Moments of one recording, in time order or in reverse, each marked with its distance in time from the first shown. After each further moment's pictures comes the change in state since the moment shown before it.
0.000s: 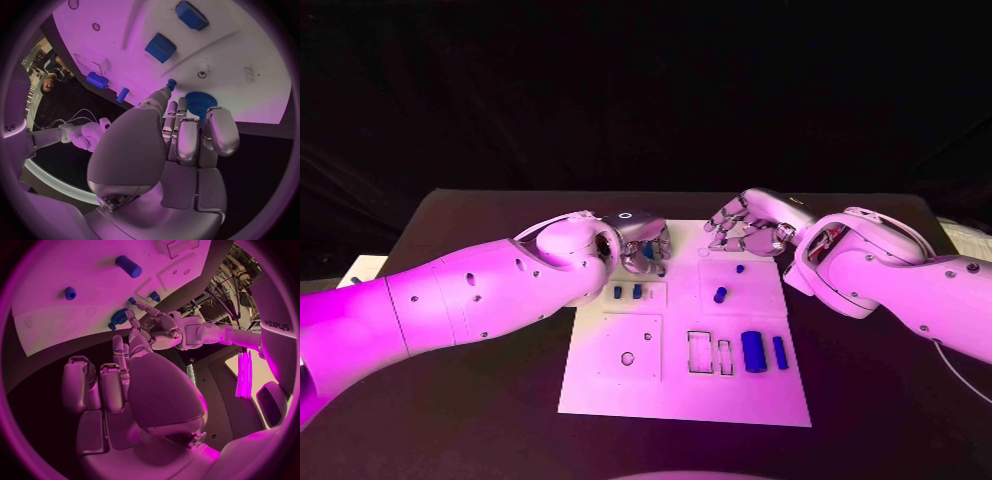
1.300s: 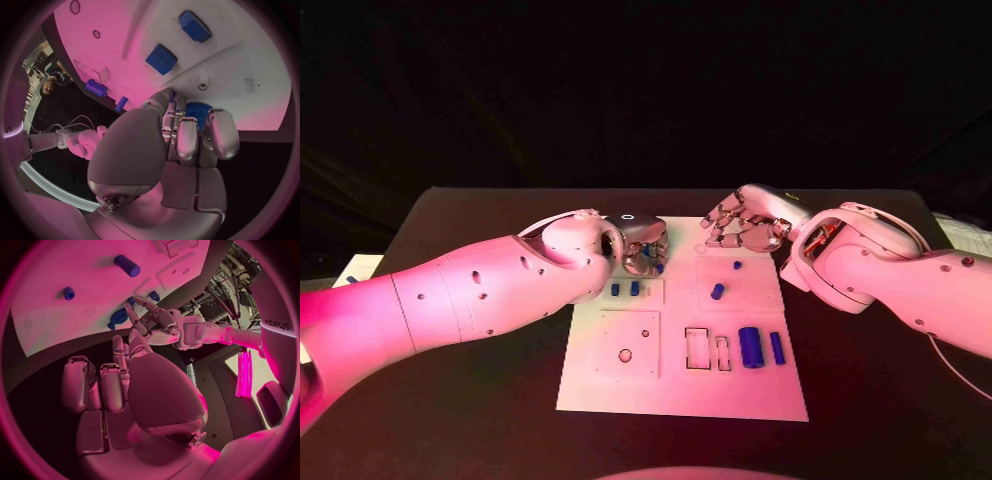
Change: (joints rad) left arm 0.001 0.030 -0.004 -0.023 -0.019 0.081 -0.032; left_hand 0.000 0.000 0.030 -0.002 0.000 0.028 -0.007 -0.007 -0.009 0.032 -0.011 -0.012 -0.006 0.000 -0.007 0.000 -0.024 -0.010 0.000 0.000 0.043 0.005; right arm 0.000 -0.001 0.000 0.002 0.005 0.000 -0.001; right_hand 0.000 0.000 0.004 0.004 0.000 0.000 0.000 0.000 -0.001 0.000 0.000 -0.004 -0.005 0.000 0.000 0.000 0.000 0.000 0.000 0.000 0.000 0.000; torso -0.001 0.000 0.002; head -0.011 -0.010
